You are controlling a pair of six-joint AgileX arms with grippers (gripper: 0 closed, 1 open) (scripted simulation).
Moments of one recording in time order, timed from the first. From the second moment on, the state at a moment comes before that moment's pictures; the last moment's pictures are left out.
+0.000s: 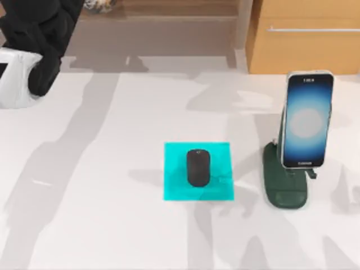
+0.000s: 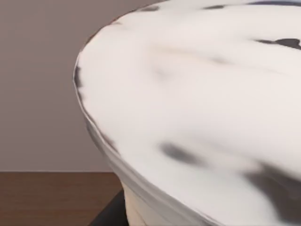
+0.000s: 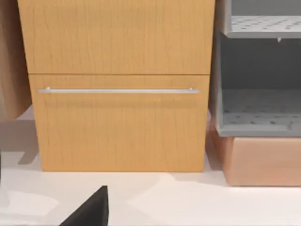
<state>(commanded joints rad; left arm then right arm) -0.29 1.83 1.09 0.82 -0.12 -0.05 0.00 0.00 0.00 0.00 0.00 0.00</state>
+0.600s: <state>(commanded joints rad) -0.37 2.01 1.53 0.32 -0.29 -0.06 0.00 0.00 0.00 0.00 0.00 0.00</state>
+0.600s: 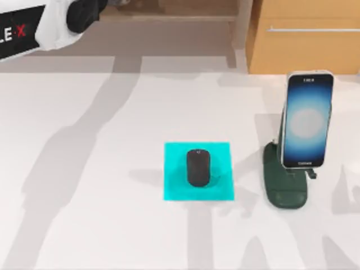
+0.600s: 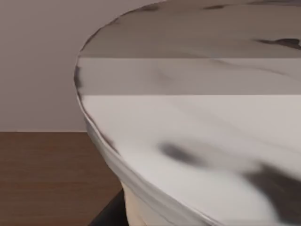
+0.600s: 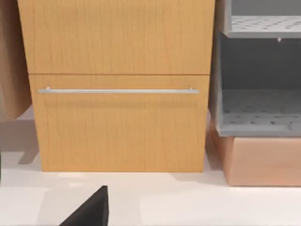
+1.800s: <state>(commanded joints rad) -0.38 2.04 1.60 0.23 -0.32 -0.06 0.00 0.00 0.00 0.00 0.00 0.00</state>
